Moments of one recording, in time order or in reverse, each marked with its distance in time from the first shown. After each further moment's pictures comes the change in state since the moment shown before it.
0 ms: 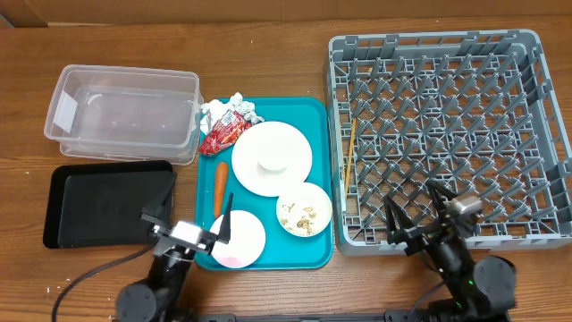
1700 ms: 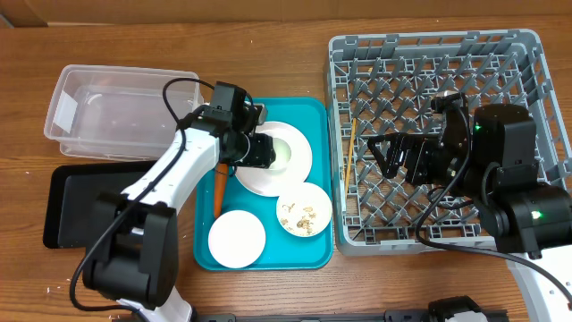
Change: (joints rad) left arm -0.165 1.778 1.091 -0.802 0.039 -0.276; right arm 0.000 1.017 0.977 -0.655 -0.168 0.064
